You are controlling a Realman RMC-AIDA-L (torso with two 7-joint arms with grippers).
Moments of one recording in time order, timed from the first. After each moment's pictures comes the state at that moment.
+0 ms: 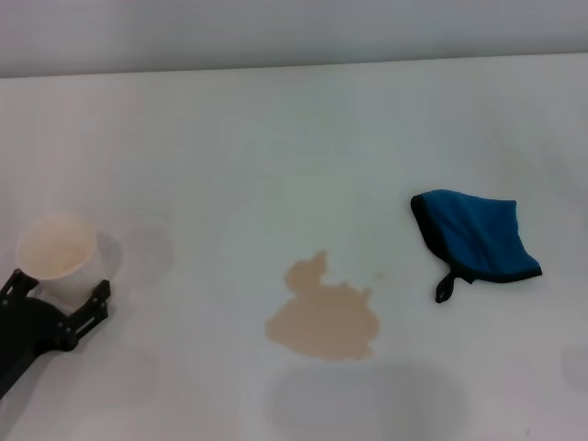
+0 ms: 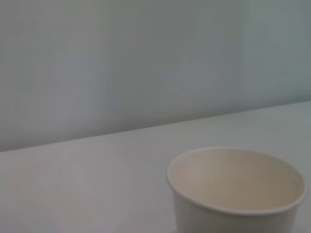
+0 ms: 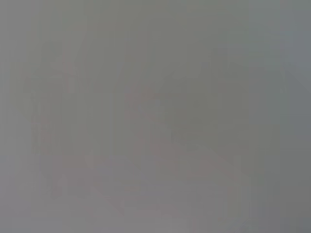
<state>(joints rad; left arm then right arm) -0.21 -2.08 1.54 0.21 -2.59 -1.05 2.73 0.10 2.00 0.03 -0.18 1.73 1.47 -2.72</state>
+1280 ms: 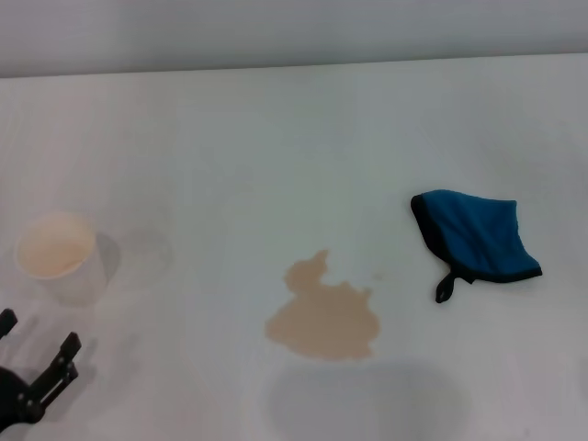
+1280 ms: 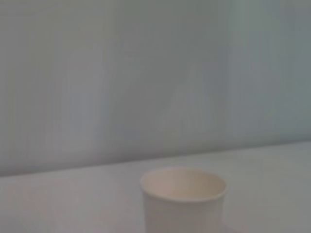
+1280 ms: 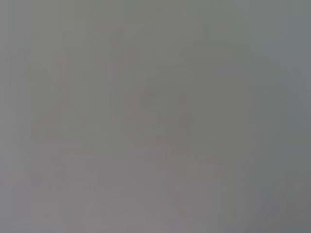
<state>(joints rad) 0.00 -2.07 1.54 0.21 -2.59 -1.35 2.77 0.06 2.00 0.04 -0.20 1.74 1.46 -2.72</state>
